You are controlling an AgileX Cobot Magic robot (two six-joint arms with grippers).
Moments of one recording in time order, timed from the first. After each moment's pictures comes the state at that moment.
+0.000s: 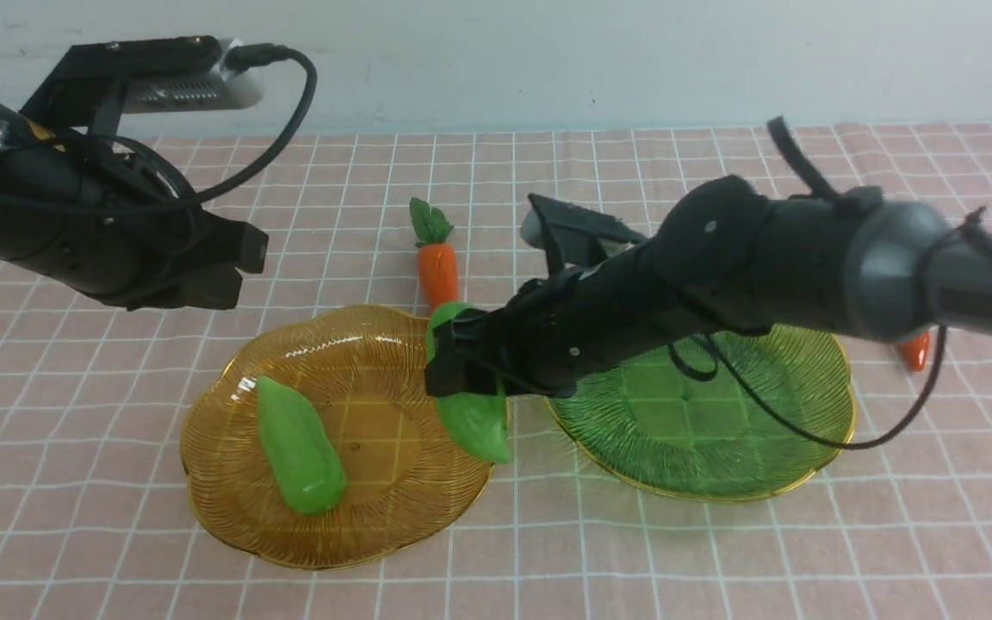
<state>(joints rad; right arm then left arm) 0.63 2.06 -1.45 0.91 0.62 -0.36 -0.13 1.41 -1.22 -0.32 0.92 0.15</state>
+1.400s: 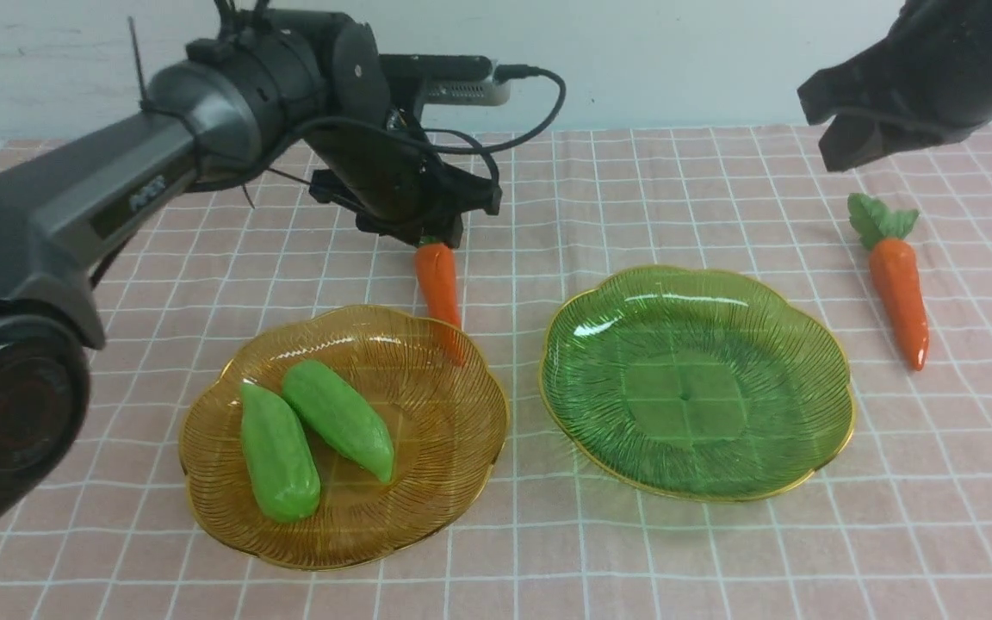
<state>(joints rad) 0.24 1.63 -1.65 0.16 1.18 -0.07 -0.34 2.17 -1.95 -0.11 0.86 -0.10</state>
